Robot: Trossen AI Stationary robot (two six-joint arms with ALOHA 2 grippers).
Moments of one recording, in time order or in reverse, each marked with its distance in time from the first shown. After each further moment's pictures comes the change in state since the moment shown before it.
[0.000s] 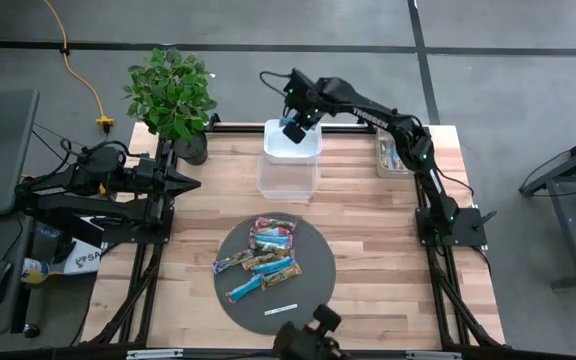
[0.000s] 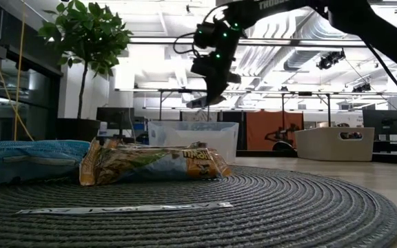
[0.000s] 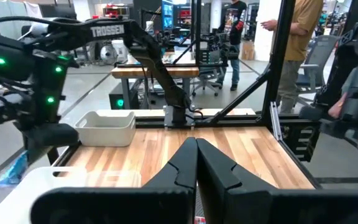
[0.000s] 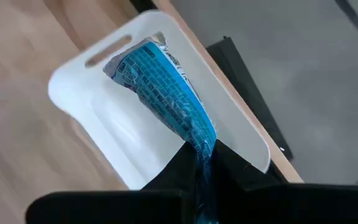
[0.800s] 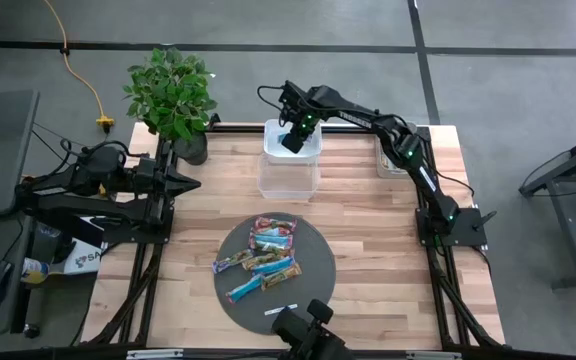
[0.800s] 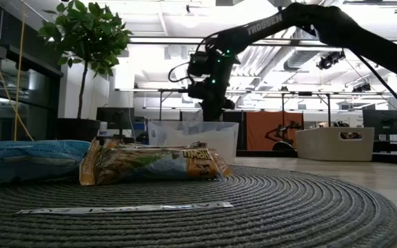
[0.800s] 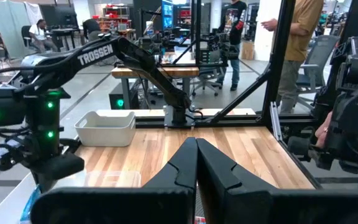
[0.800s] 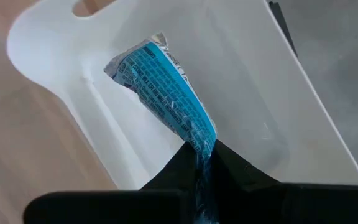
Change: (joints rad) left arm 0.000 0.000 0.000 0.000 0.000 0.000; right arm -0.029 0.138 -0.009 0.014 -0.127 -0.089
